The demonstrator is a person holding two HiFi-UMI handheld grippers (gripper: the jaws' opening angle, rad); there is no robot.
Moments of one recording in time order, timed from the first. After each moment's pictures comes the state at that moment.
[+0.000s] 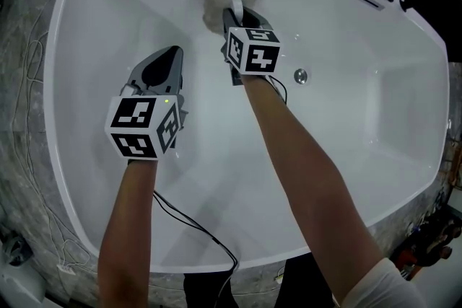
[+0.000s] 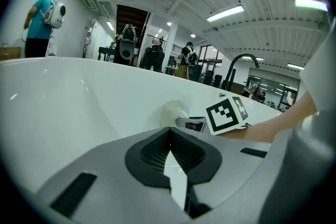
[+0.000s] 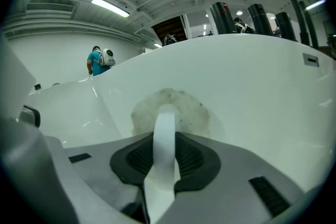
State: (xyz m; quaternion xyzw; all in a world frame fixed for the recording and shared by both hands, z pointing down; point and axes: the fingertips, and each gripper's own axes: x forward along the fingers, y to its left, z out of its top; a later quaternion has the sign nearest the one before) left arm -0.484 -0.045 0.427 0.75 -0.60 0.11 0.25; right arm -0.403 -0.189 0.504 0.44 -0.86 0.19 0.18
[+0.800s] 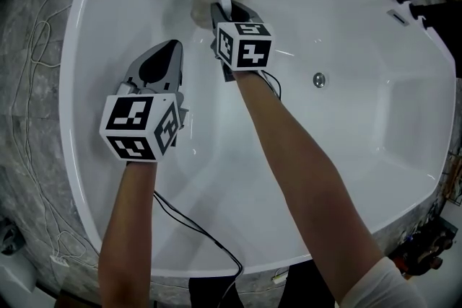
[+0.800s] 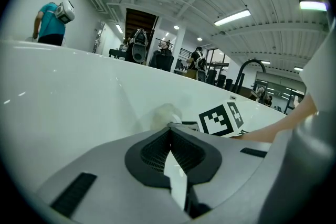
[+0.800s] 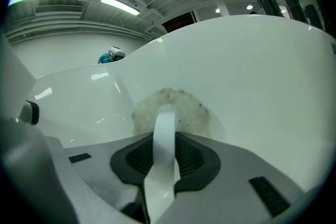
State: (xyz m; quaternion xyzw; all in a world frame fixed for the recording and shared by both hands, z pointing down) left arm -0.559 -0.025 0.442 0.72 -0.63 0.09 0.26; right arm -0.516 -0.162 0.530 0.37 -0.89 0.19 0.19
